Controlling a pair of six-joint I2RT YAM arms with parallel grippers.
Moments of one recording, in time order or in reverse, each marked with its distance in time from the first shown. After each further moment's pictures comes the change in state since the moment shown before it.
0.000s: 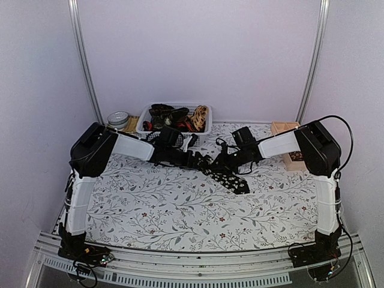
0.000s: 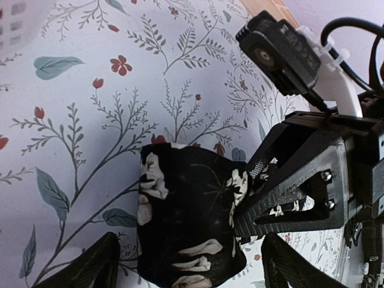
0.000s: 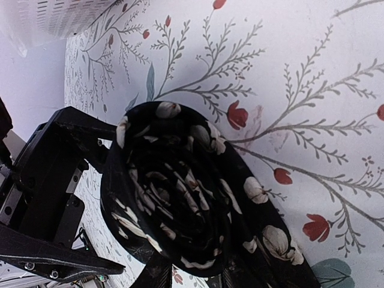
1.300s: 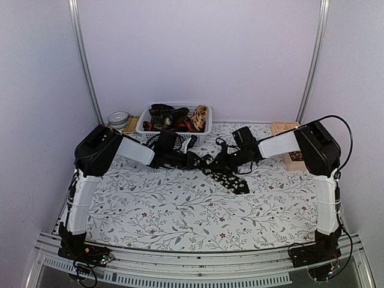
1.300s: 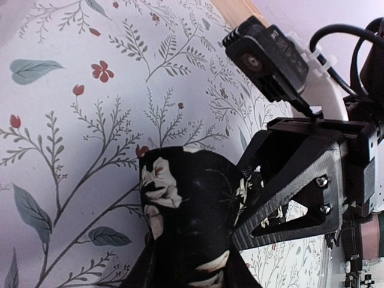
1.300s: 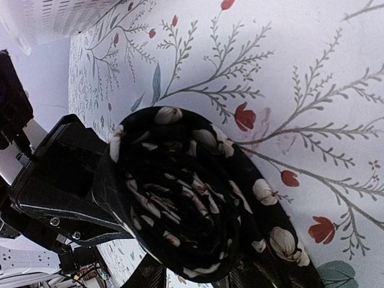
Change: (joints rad) left arm 0.010 0.064 -0.026 0.198 0.121 -0.093; right arm -0.003 0.005 0.003 0.009 -0.022 -0.002
